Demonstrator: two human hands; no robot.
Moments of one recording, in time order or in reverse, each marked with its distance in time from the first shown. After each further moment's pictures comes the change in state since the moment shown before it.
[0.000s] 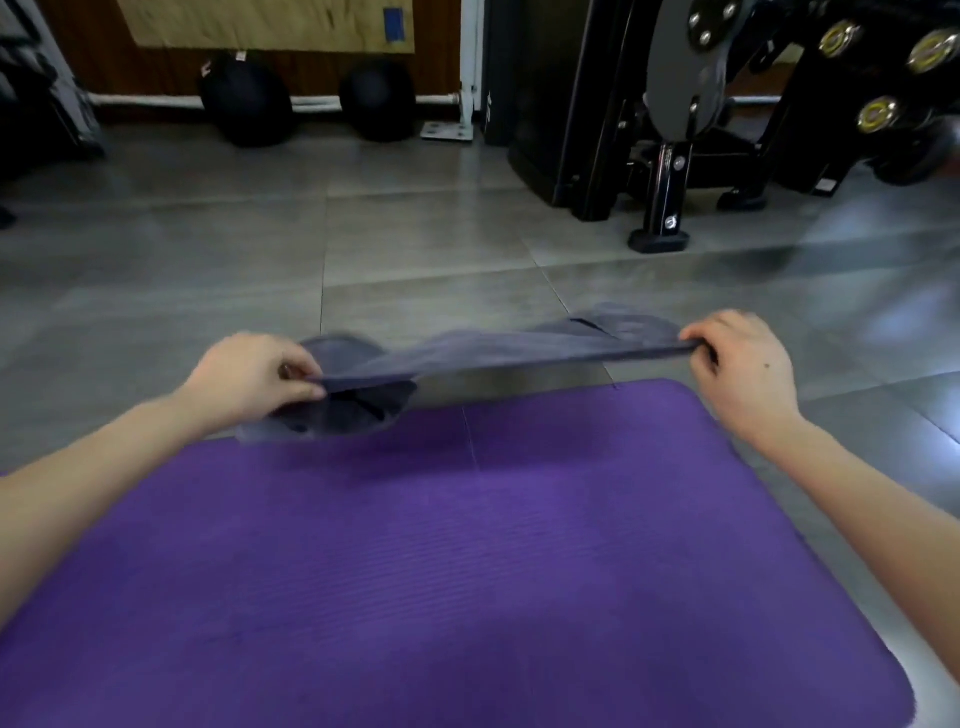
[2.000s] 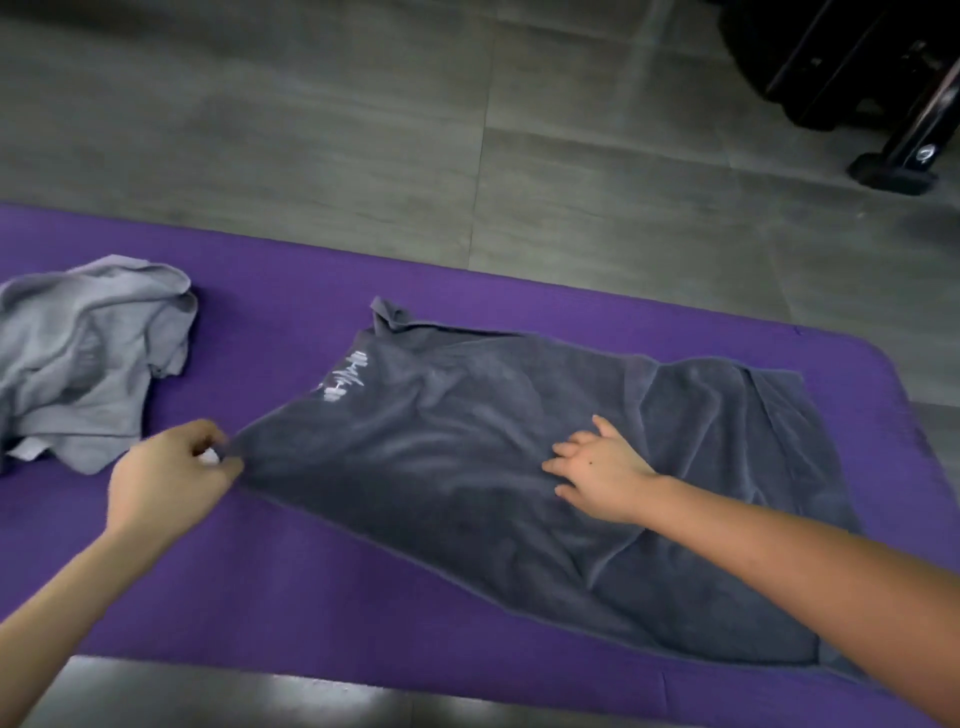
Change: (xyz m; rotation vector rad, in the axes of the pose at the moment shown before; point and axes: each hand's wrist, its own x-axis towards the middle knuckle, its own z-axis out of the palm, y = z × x) left_hand -0.311 -0.134 0.111 -0.209 0.022 -0.944; right_hand -0.164 -0.254 0.145 -0.219 -1.260 -0.772
